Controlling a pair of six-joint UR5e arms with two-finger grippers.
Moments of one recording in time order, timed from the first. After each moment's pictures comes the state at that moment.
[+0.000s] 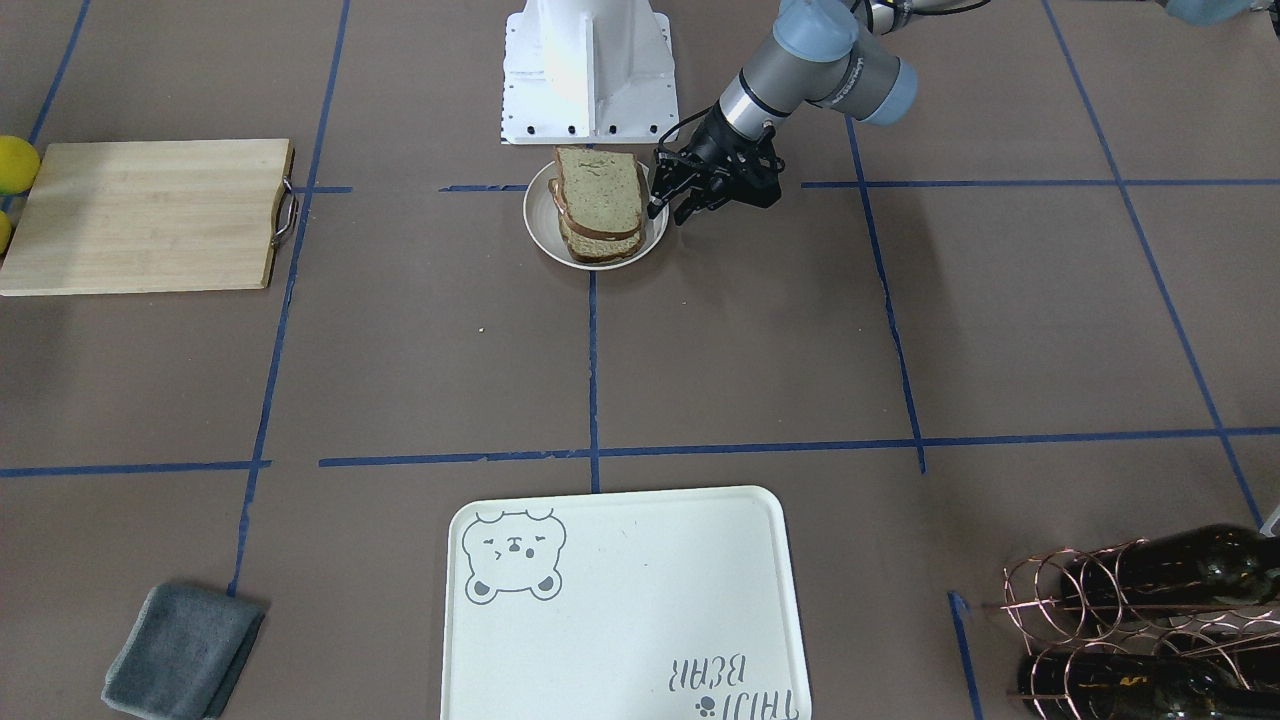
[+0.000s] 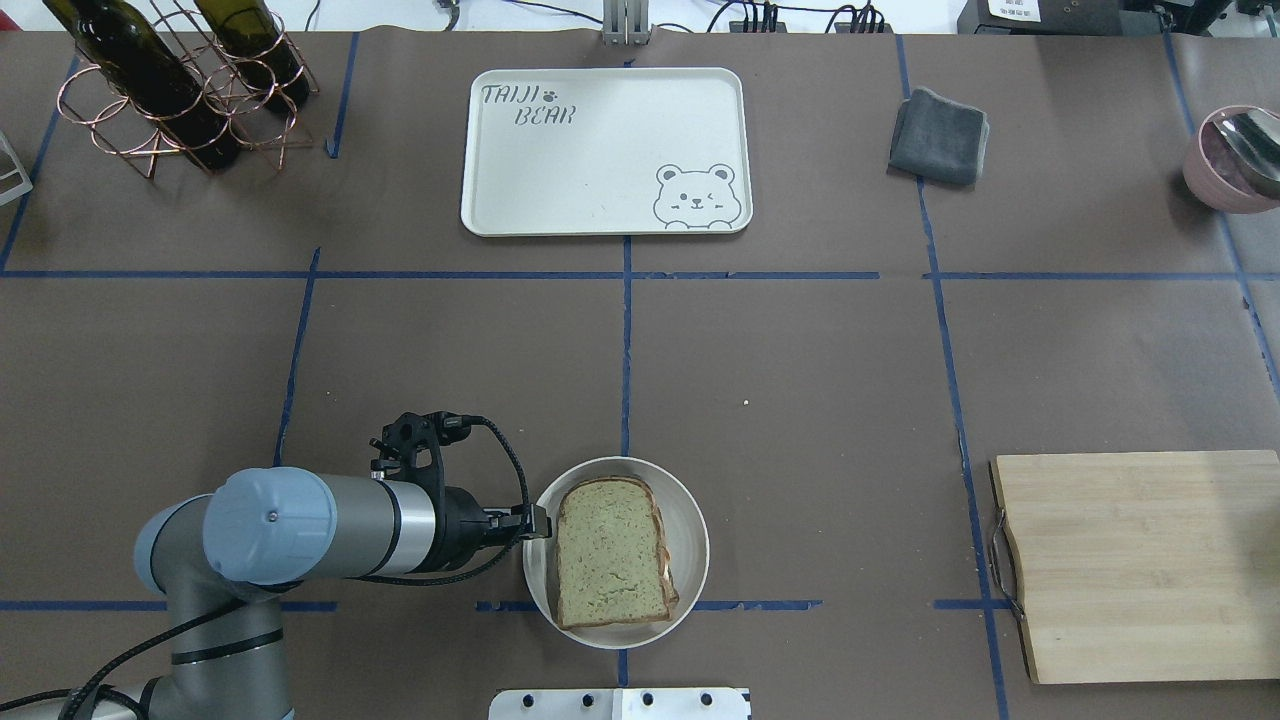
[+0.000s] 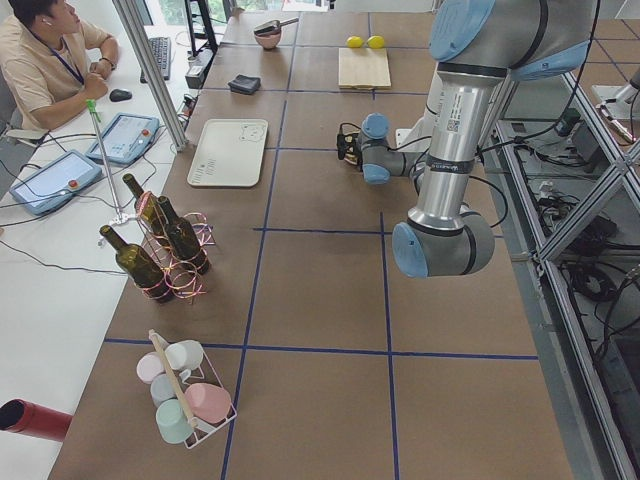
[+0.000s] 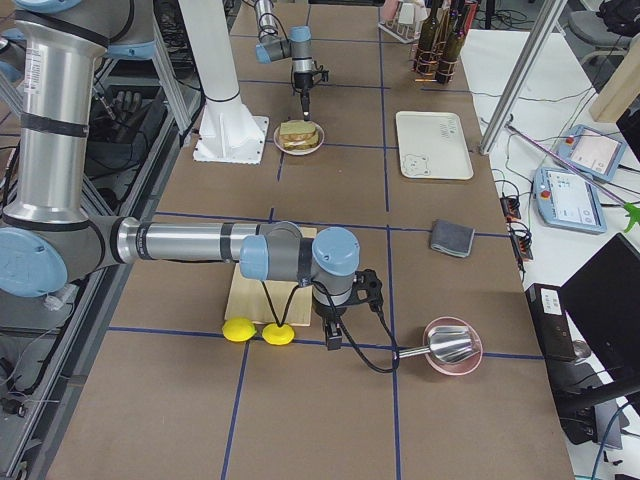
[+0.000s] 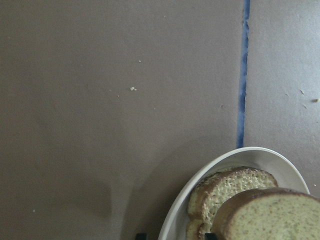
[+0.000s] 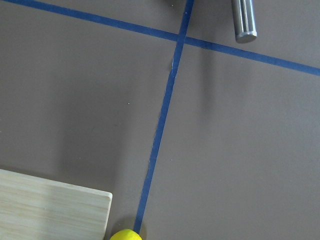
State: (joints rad) left arm -0.27 -1.88 -1.79 -2.33 -1.73 -1.56; right arm 1.55 -1.75 1.78 -1.61 2.31 -0.21
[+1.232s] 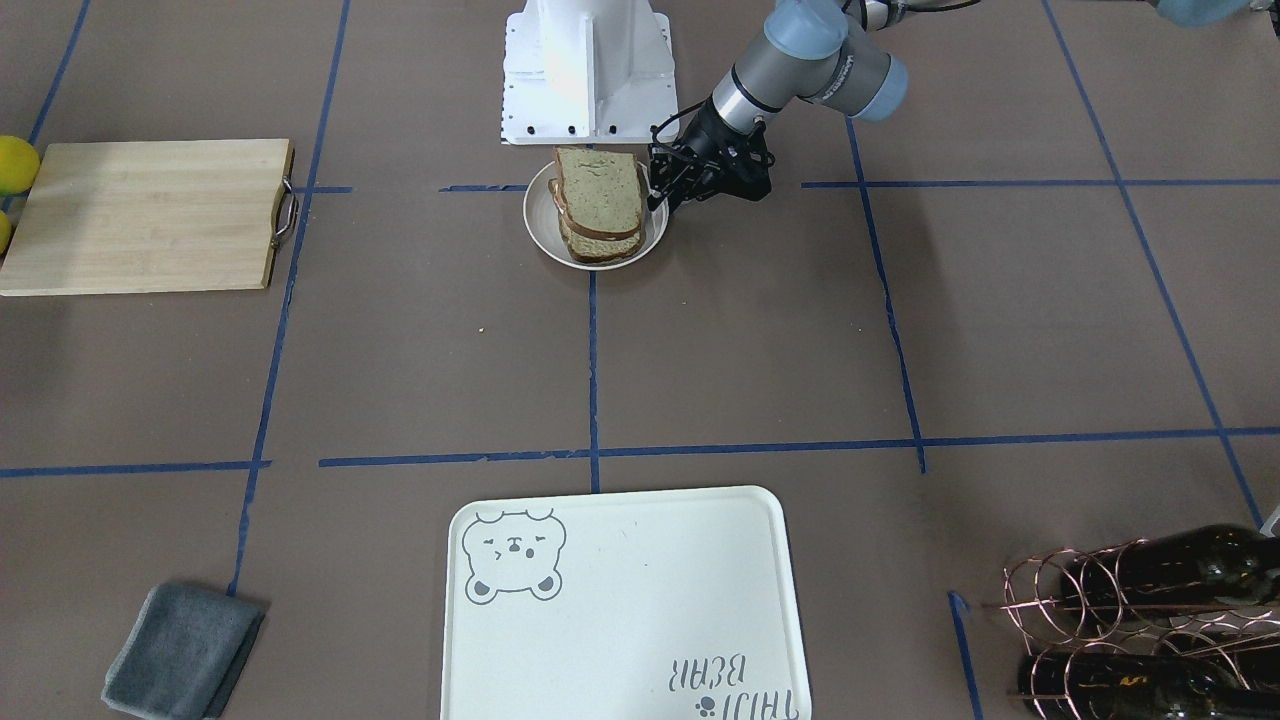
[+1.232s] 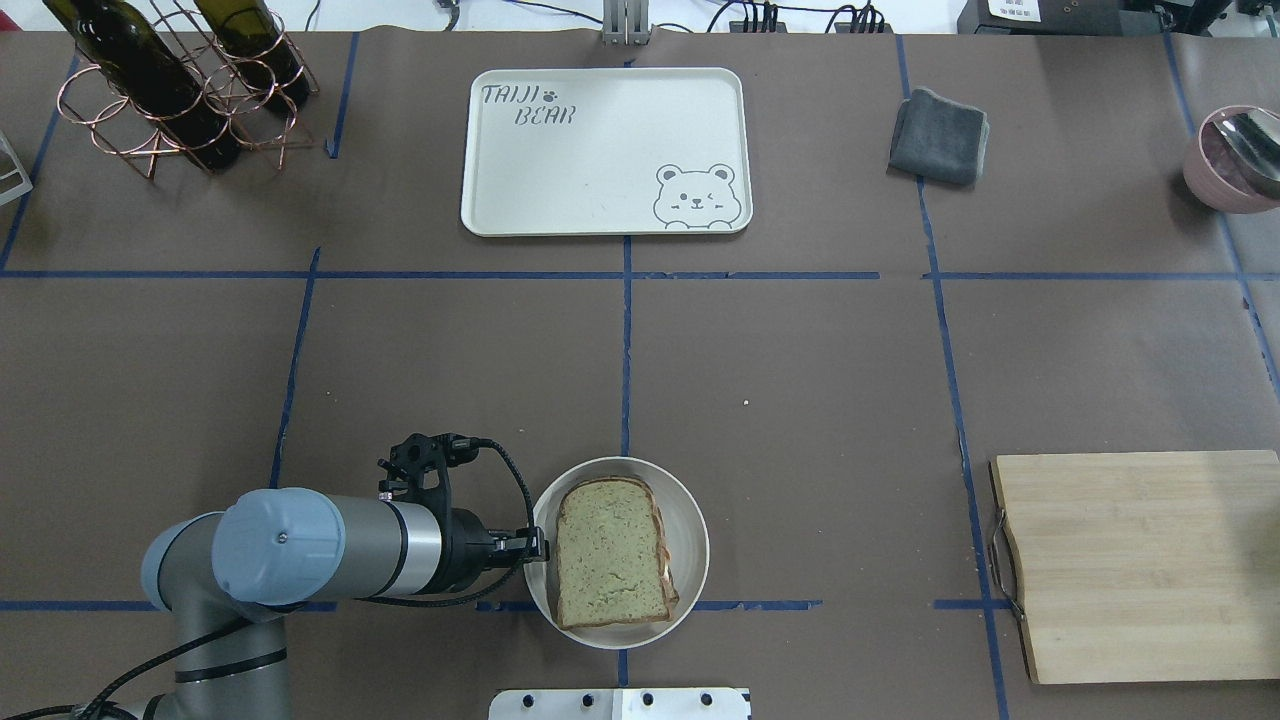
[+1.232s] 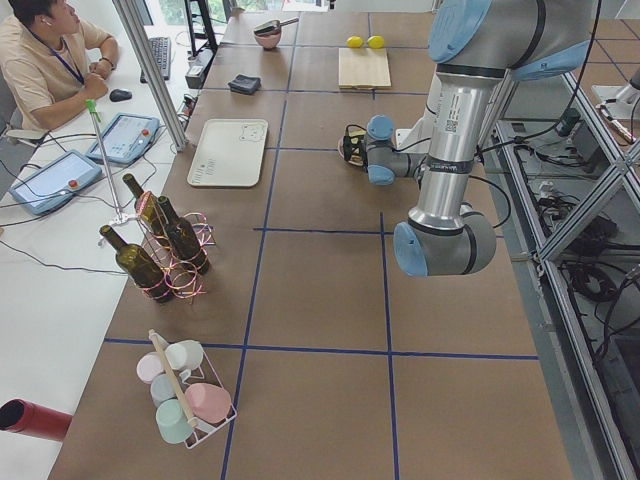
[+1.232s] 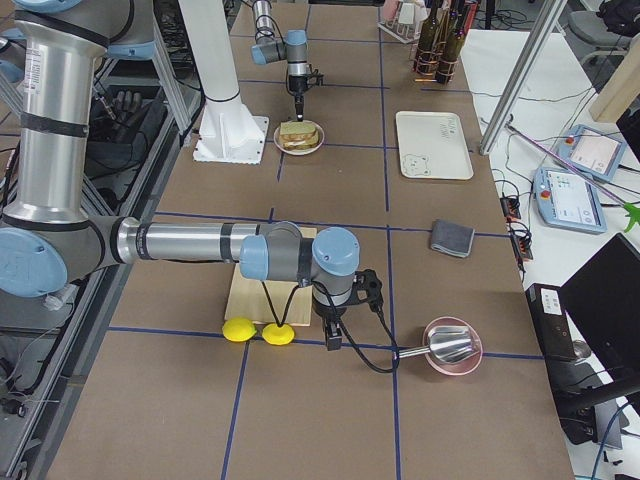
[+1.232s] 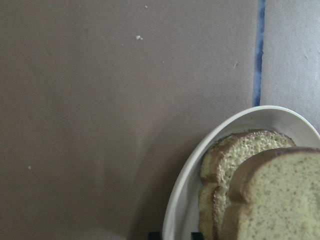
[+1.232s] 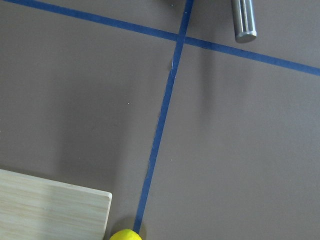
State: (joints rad) left arm -0.25 -1.87 -1.79 -2.33 -1.72 -1.56; right arm 1.55 -1.75 1.78 -1.61 2.31 -0.21
